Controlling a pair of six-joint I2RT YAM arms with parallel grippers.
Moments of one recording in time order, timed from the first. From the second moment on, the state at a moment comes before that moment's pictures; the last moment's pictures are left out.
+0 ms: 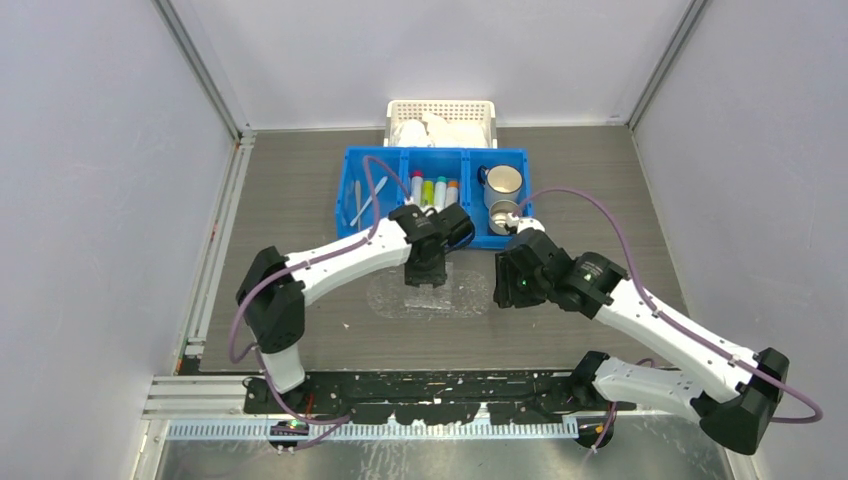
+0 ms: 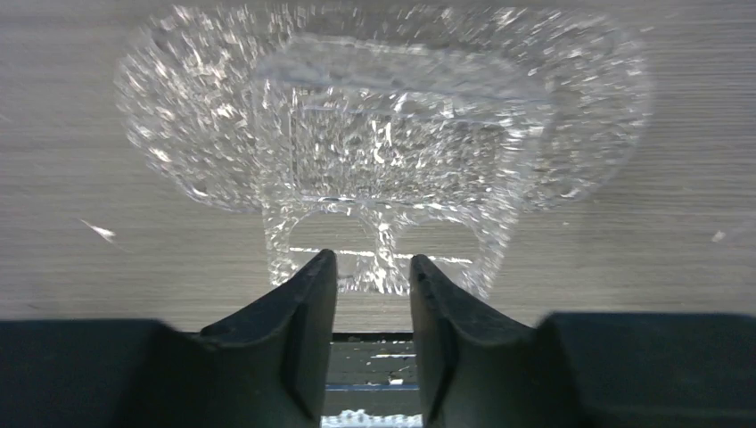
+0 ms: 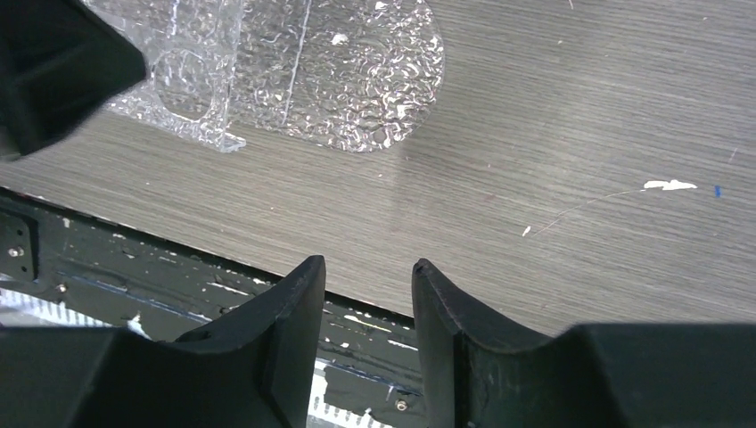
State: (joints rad) left arm -0.96 1.78 1.46 -1.05 -0.24 -0.97; right arm 0.82 0.98 0.93 -0.91 0.16 0.62
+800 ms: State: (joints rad) left arm -0.41 1.83 1.91 -1.12 -0.09 -0.51; right arm 0.36 1.70 1.54 -0.91 0.11 0.41
